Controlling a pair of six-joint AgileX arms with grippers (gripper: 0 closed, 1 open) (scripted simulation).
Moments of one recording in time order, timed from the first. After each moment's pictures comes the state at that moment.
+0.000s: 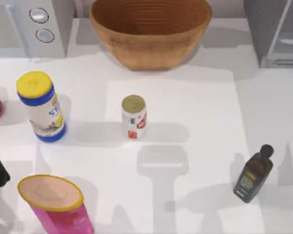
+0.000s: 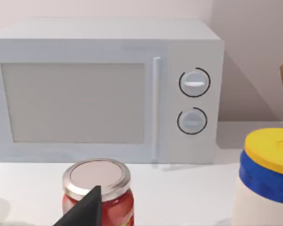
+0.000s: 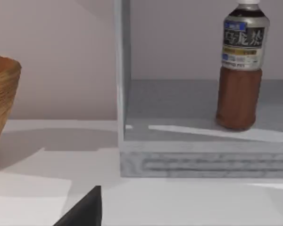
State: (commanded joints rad) left arm 0.00 0.00 0.00 0.00 0.00 0.00; right arm 0.00 0.00 0.00 0.00 0.00 0.00
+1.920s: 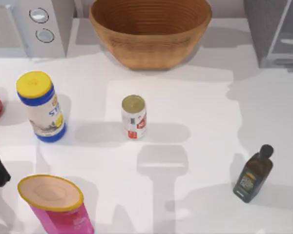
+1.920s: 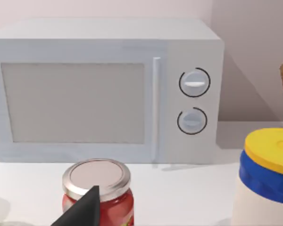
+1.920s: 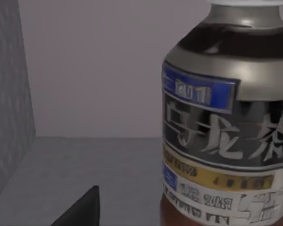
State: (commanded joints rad) left arm 0.00 0.00 0.00 0.00 0.00 0.00; right arm -0.26 2.11 1.02 1.09 -0.22 0.01
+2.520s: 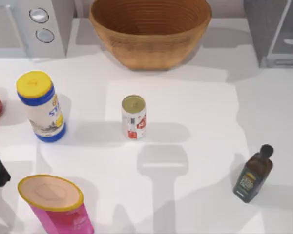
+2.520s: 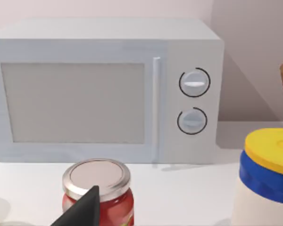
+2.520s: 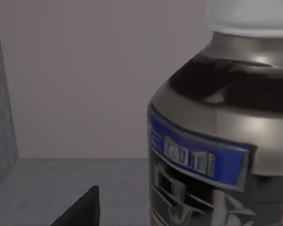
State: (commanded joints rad) left arm 0.00 0.00 0.00 0.00 0.00 0.00; right arm -0.24 2.21 1.19 1.01 -0.20 0.01
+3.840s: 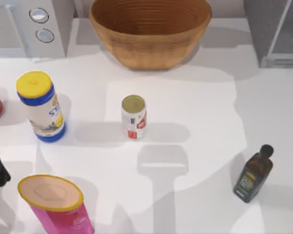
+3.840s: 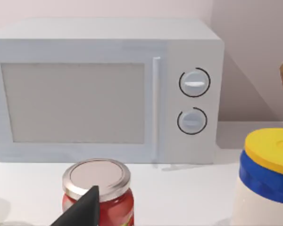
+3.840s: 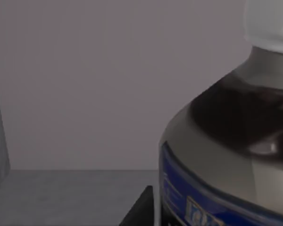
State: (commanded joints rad) left arm 0.00 0.00 0.00 0.00 0.00 0.00; right arm -0.23 2.27 1.32 0.95 -0.19 0.01
